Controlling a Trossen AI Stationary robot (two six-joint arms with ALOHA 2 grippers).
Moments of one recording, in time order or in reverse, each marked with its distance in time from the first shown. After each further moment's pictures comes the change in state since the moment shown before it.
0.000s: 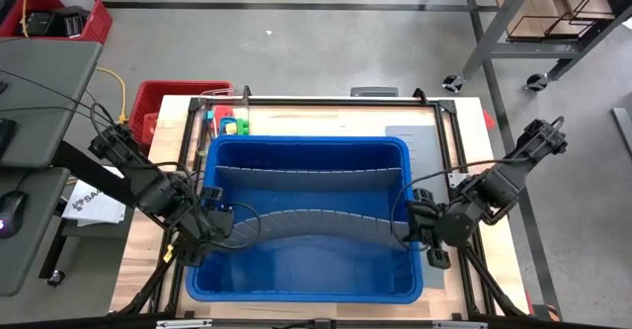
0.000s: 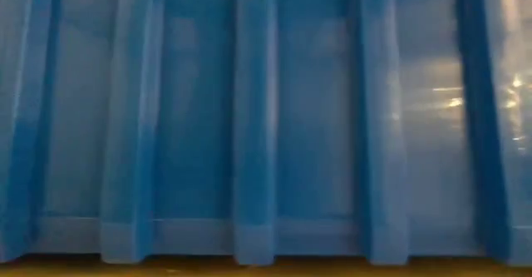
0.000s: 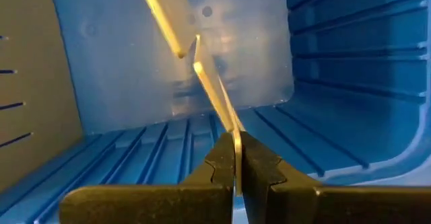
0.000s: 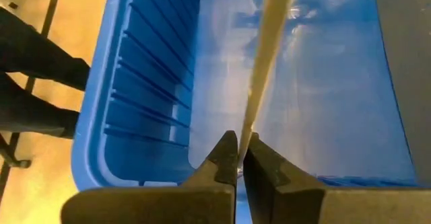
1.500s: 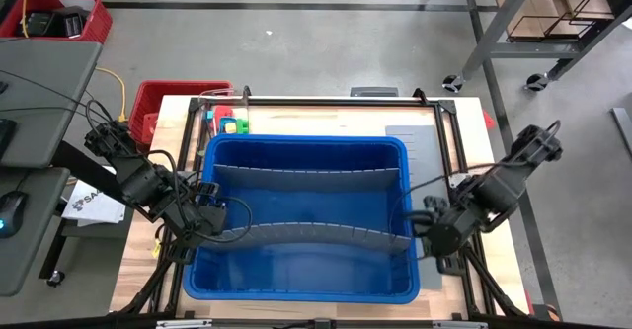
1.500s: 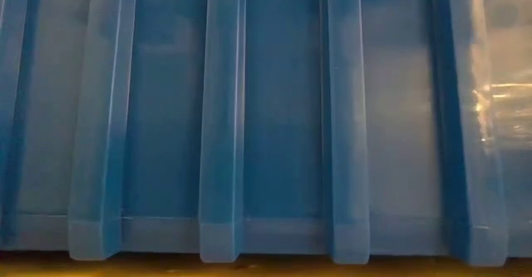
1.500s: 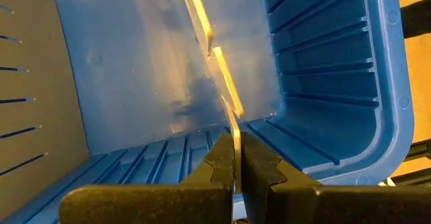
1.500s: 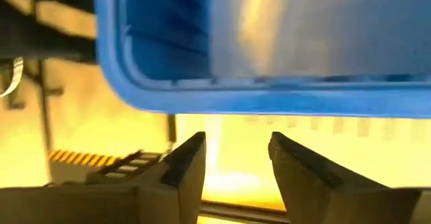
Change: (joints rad) left arm -0.001 -0.040 0.078 -0.012 -0.032 0.049; right arm -0.005 0.143 0.234 -0.343 -0.230 0.108
